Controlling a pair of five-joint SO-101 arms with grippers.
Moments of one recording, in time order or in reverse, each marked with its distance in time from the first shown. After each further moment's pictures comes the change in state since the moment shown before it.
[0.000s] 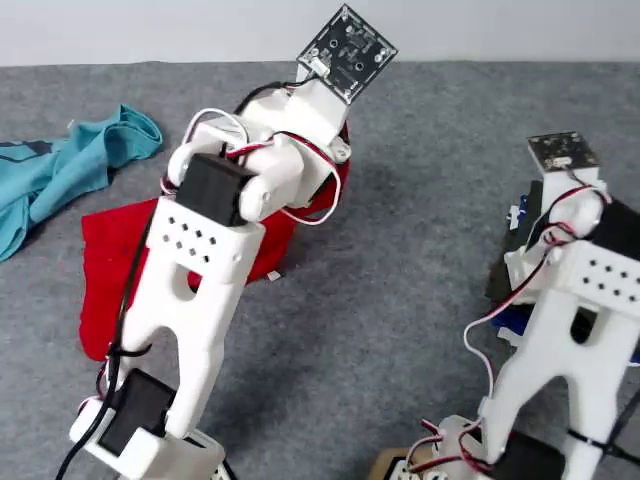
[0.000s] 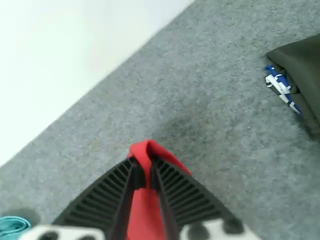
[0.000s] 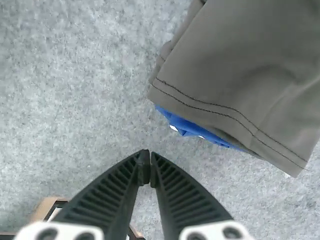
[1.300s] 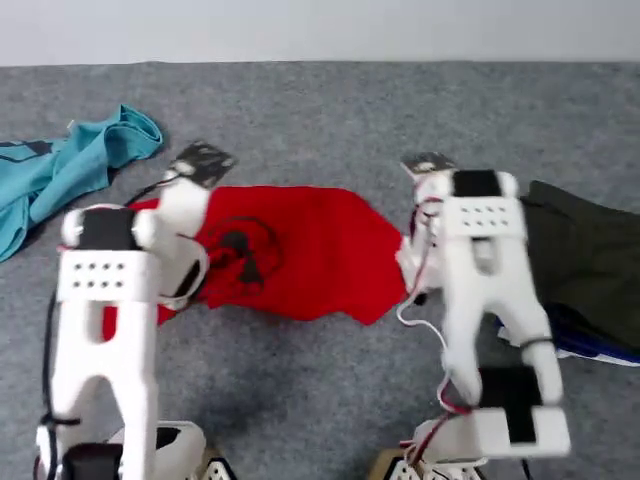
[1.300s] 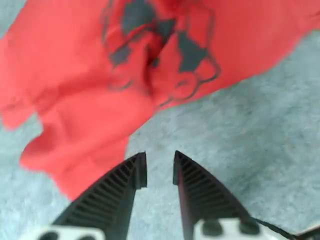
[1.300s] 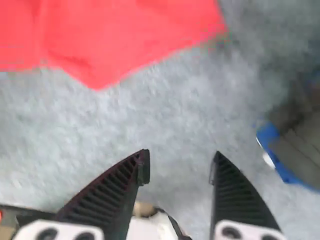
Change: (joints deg) left arm -30.1 -22.1 46.8 16.4 -11.2; right arm -27.4 21.9 1.6 -5.6 -20.0
